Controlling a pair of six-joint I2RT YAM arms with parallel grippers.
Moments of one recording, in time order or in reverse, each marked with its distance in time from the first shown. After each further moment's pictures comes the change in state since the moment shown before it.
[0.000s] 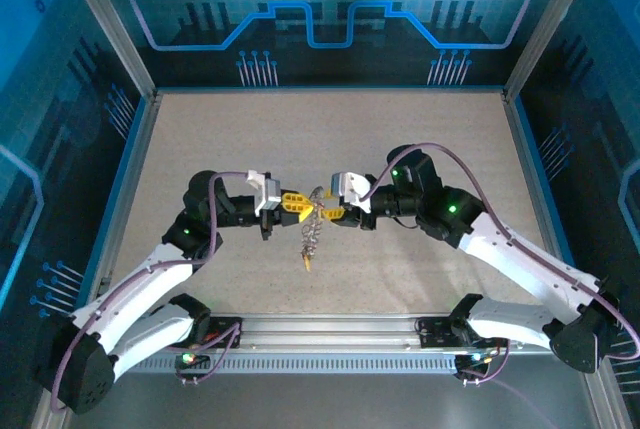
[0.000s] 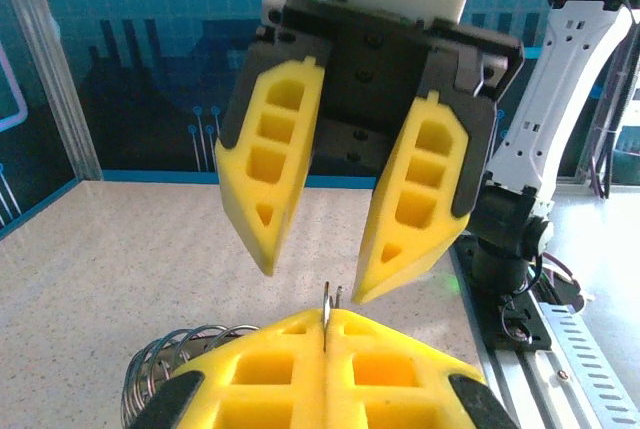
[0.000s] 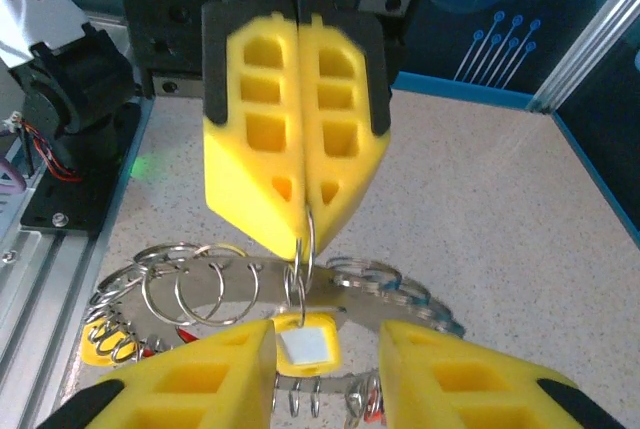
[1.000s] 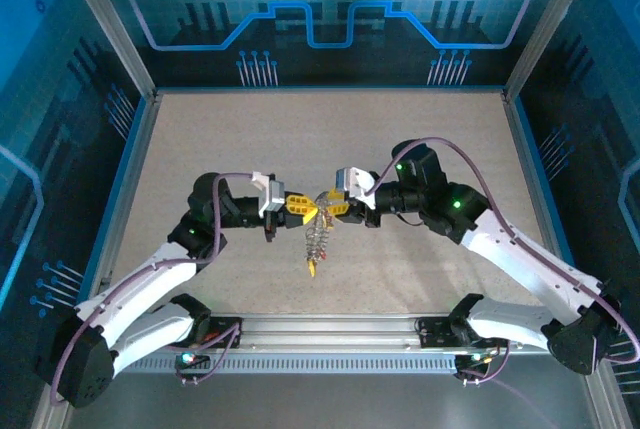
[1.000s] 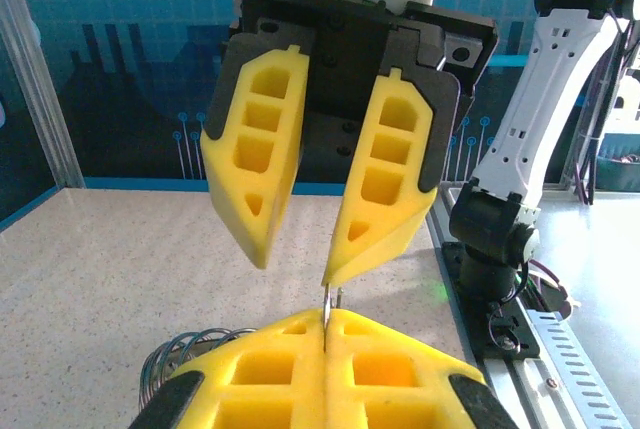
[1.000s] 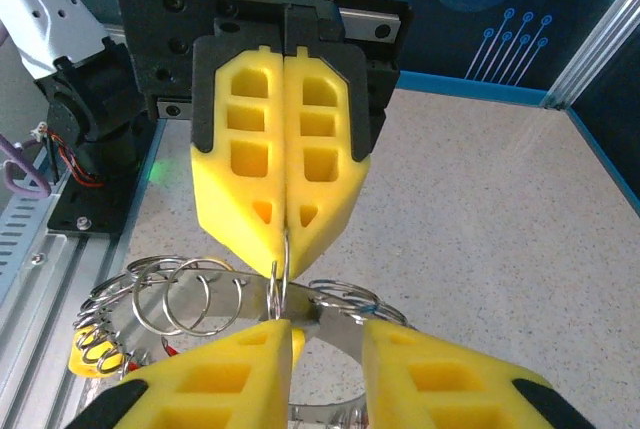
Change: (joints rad) left arm -0.030 0.028 -0.018 0.079 -0.008 -0.043; right arm -0.047 -0.005 0.015 -0.045 -0.061 0.013
